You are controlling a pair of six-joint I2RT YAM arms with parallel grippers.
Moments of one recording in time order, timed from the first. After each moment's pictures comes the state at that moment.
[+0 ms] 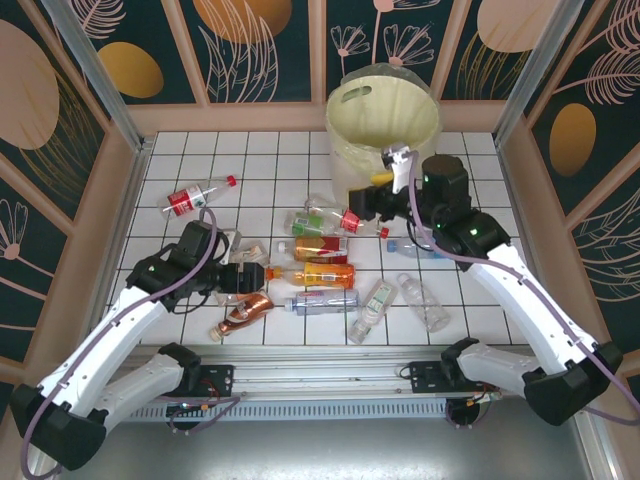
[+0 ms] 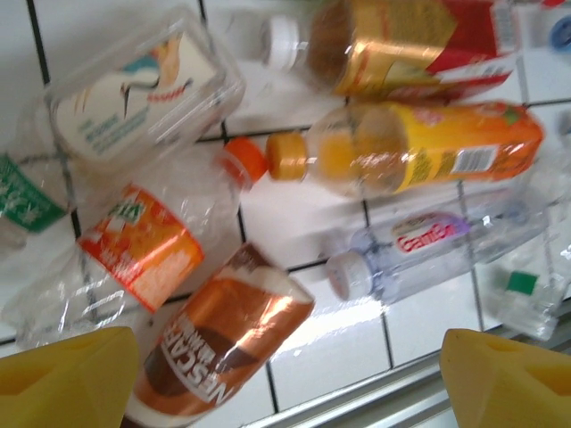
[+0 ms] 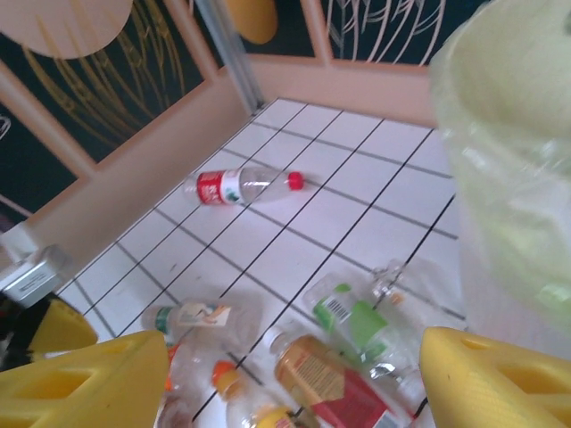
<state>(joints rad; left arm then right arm) -0.50 0.92 0.85 -0.95 0.17 -0.45 0.55 1.10 1.16 -0.41 -0.33 0.20</state>
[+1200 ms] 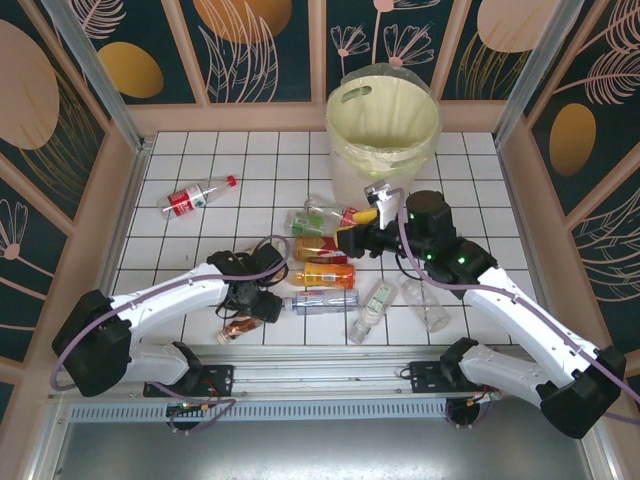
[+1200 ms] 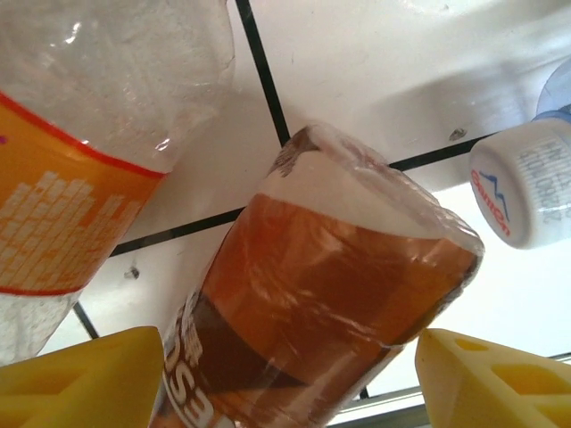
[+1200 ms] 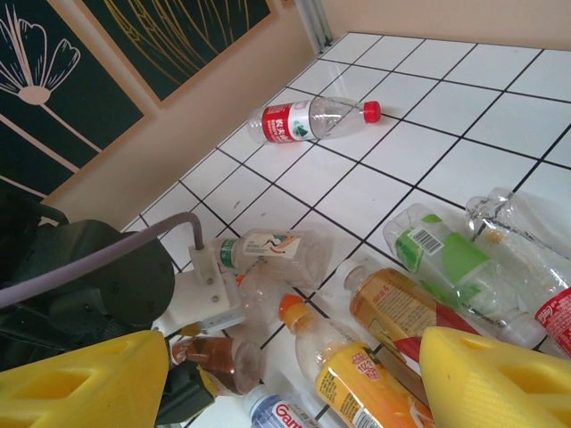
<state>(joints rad) -0.81 1.33 0.79 -0.92 -0.04 -0.52 0.67 1.00 0.93 -0.30 -0.37 0.27</state>
